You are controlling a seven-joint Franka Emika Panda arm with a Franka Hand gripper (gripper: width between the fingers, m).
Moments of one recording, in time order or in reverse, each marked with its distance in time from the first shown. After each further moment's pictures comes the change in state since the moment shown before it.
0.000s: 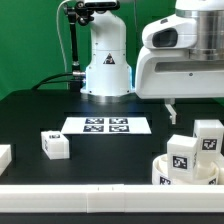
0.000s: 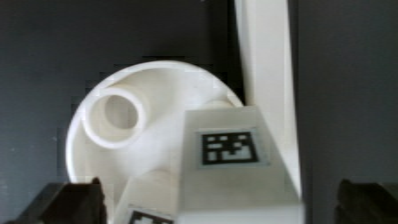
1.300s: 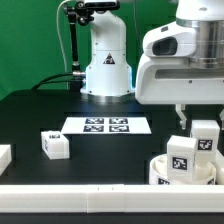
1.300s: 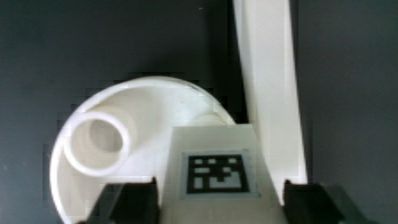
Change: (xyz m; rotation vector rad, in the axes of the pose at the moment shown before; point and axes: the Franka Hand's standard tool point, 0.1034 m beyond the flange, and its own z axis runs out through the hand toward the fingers) arm -0.001 0.004 0.009 -0.004 -0.018 0.060
